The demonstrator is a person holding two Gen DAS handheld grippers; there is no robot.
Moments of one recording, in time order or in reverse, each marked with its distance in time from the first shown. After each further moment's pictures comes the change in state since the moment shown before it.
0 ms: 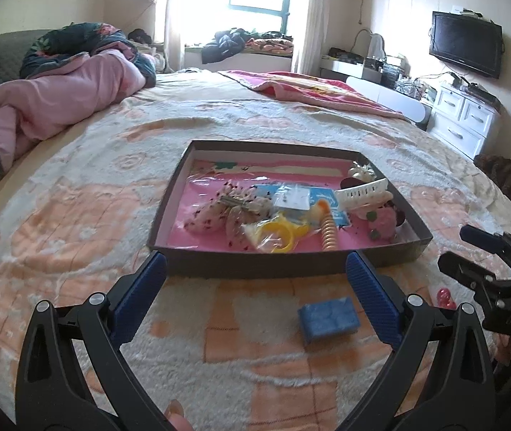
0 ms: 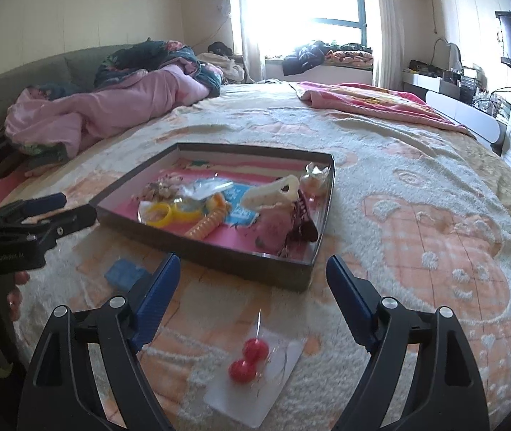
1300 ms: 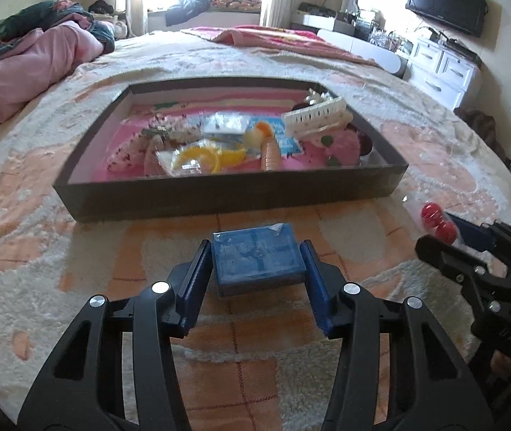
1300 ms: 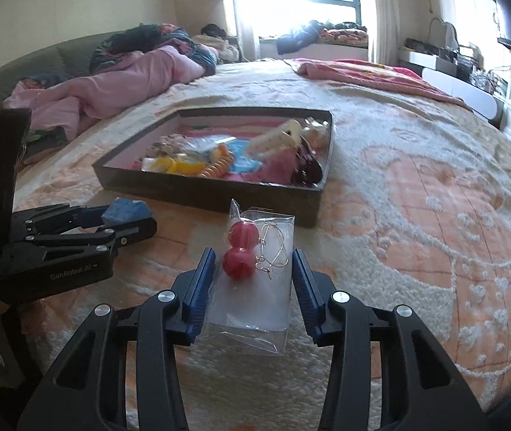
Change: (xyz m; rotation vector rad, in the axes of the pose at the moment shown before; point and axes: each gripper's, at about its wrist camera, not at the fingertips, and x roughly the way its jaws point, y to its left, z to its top) left arm 0.033 -0.045 -0.032 0.074 0.177 -0.105; right arm -0.004 0.006 -0.035 0.036 0.074 0.009
